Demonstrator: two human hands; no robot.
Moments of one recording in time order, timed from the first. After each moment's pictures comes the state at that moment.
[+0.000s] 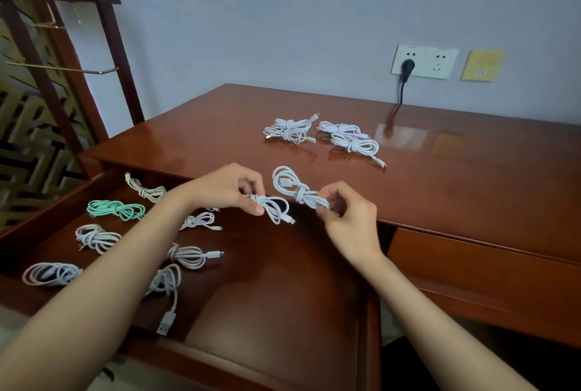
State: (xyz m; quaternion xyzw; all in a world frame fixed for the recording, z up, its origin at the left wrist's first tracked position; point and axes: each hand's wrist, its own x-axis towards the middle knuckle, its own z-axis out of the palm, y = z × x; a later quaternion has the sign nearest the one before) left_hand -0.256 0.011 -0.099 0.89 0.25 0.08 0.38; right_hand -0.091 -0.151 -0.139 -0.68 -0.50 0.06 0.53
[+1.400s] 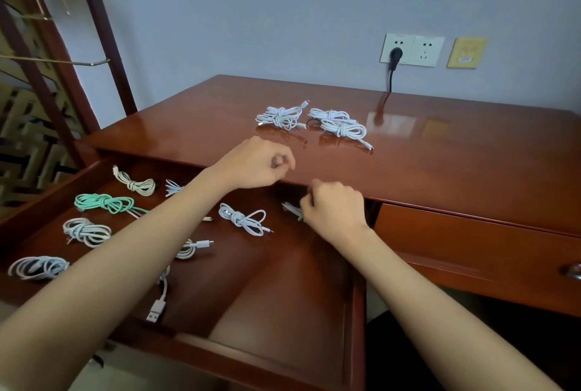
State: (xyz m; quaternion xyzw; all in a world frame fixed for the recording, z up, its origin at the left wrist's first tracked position) left_hand -0.214 -0.028 -0.091 0.94 0.24 0.18 0.13; right_hand -0.110 -0.163 -0.124 -0.81 -0.56 -0.10 0.14
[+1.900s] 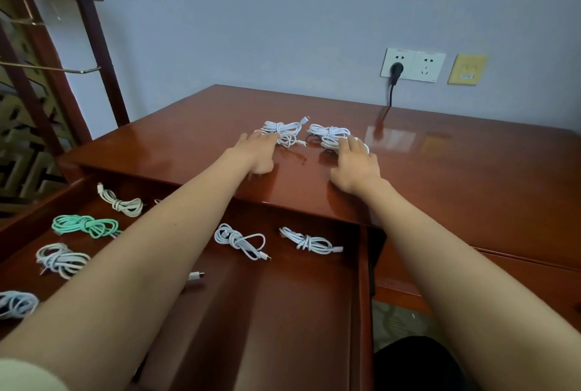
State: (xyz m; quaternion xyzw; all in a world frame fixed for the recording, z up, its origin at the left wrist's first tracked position) left_hand -0.151 0.058 -0.090 0.92 0.39 0.01 0.01; right_hand -0.003 -0.072 -0.100 -0.86 -0.50 -0.06 0.10
